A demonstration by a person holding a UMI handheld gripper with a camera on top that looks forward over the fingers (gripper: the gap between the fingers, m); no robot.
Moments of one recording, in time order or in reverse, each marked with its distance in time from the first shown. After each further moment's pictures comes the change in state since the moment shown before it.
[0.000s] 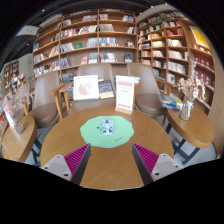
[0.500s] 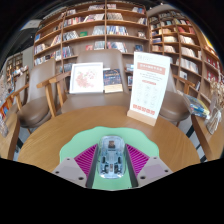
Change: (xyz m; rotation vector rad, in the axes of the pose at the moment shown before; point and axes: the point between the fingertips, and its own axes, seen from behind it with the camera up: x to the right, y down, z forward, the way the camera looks) arm -0.024 -0.026 0.234 -0.067 -0.061 -0.059
